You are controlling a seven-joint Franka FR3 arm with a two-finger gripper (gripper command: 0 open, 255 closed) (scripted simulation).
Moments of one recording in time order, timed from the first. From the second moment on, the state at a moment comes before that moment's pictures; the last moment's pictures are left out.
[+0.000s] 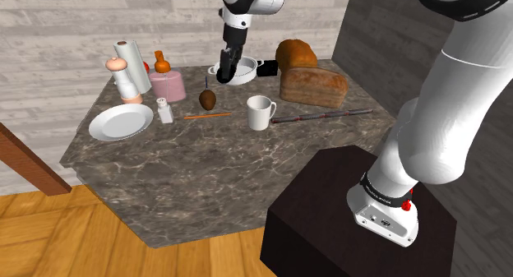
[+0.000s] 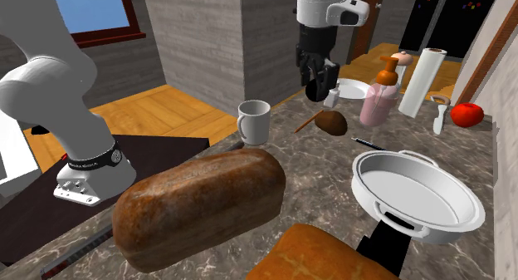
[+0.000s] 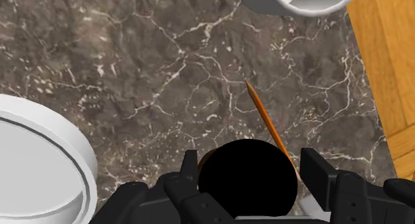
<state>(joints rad) 0.27 0.09 -0.22 -1.91 0.22 2.09 -0.47</state>
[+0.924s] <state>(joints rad) 0.43 0.29 -0.11 -1.66 0.19 2.08 -0.17</state>
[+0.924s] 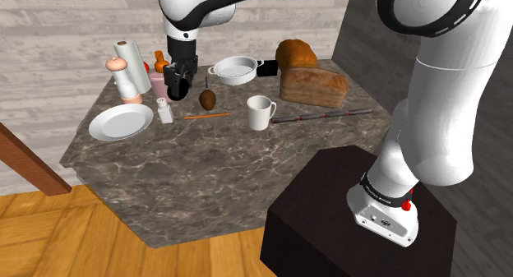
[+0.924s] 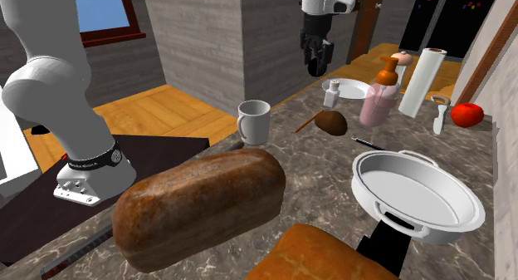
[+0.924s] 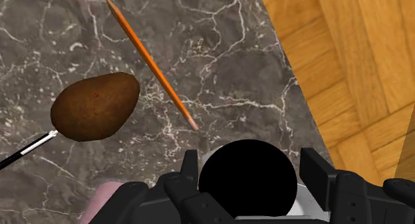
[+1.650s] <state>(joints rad) 0.56 0.58 -0.06 -1.21 0.16 1.95 0.05</state>
